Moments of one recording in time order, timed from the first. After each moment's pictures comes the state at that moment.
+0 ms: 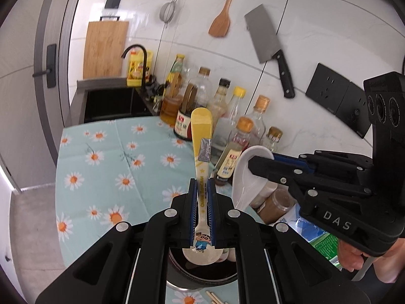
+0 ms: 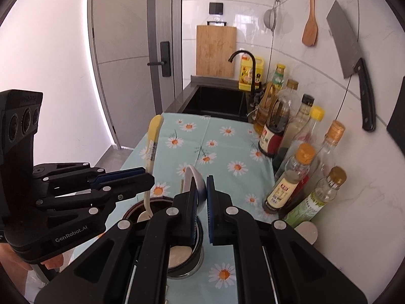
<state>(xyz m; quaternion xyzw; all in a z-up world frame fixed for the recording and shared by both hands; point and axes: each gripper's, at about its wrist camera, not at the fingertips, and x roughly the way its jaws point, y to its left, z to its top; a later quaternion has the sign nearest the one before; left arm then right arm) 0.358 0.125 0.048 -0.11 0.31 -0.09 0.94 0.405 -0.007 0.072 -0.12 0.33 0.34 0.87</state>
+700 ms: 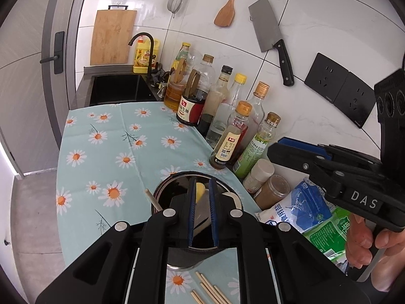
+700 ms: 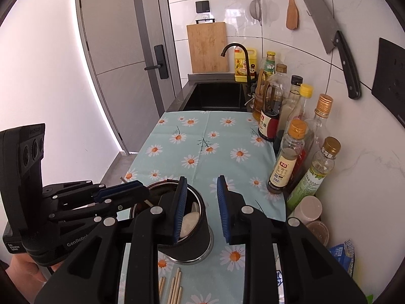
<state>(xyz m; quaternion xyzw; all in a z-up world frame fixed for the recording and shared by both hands) 0.331 0.110 0.045 -0.13 0.34 -0.08 0.93 0.383 -0.050 0.081 -0.06 0.34 0.34 0.88</state>
